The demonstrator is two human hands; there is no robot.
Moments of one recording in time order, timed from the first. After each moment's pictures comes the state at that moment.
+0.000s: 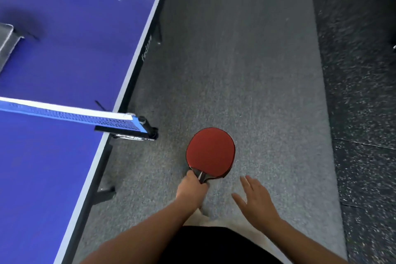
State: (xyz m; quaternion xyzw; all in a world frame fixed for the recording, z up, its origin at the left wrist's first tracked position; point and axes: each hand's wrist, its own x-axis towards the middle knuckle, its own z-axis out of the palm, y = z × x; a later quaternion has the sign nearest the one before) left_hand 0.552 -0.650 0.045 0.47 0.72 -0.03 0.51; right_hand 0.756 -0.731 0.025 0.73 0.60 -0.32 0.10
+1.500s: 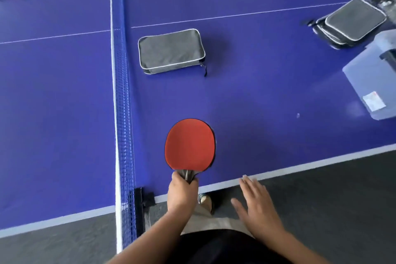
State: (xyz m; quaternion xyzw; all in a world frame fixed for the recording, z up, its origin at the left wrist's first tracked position) left_hand 0.371 -0.253 0.067 -0.15 0.88 0.33 0.32; right_hand 0.514 -0.090 0.060 0.22 0.93 -0.21 0.23
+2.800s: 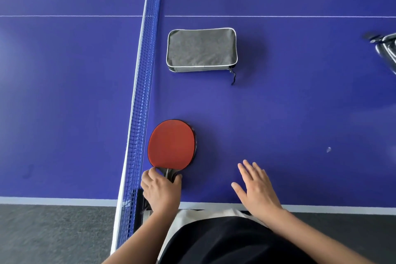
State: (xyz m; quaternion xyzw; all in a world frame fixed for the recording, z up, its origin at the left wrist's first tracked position) left_hand 0.319 -0.271 0.036 -0.27 0.93 0.19 0.16; right_hand 0.390 -0.026 0.049 0.10 0.94 -0.14 0.30
